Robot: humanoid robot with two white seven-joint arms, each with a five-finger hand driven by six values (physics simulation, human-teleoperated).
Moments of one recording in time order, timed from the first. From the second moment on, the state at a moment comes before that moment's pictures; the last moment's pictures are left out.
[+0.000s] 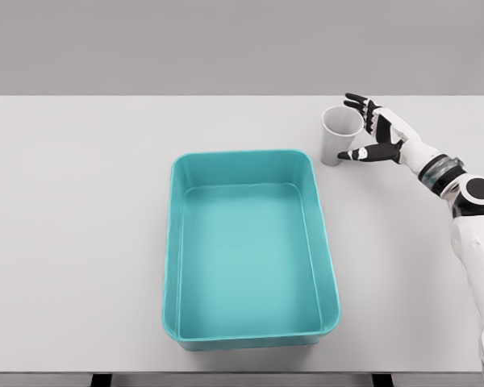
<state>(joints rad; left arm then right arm) 0.03 0.00 -0.14 -0.13 0.08 0.11 -0.10 -0.60 -0.31 0.13 -0.81 -0.21 -0.19 0.61</state>
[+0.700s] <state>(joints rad) 0.03 0.00 -0.14 -0.13 0.08 0.11 -0.10 -0.60 -0.28 0.14 -0.80 -0.22 -0.19 0.61</state>
